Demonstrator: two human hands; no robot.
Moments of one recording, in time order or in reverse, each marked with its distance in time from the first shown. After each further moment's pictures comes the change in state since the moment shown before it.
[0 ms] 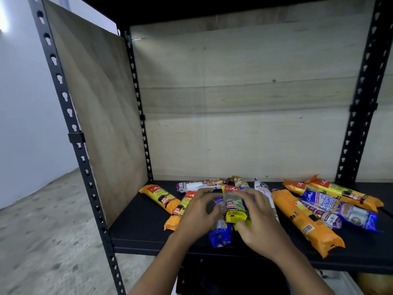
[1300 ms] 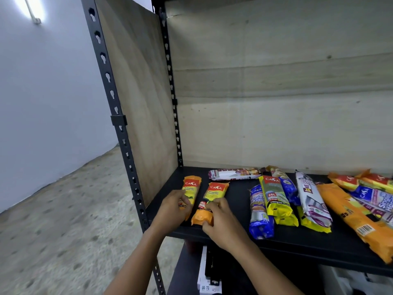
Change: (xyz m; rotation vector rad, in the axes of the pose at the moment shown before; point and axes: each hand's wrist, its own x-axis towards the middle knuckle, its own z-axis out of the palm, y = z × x) left_hand -0.066 -0.126 -0.104 0.118 0.043 -0.386; right_hand 0.034 -0.095 0.163 0.051 -0.332 0.138
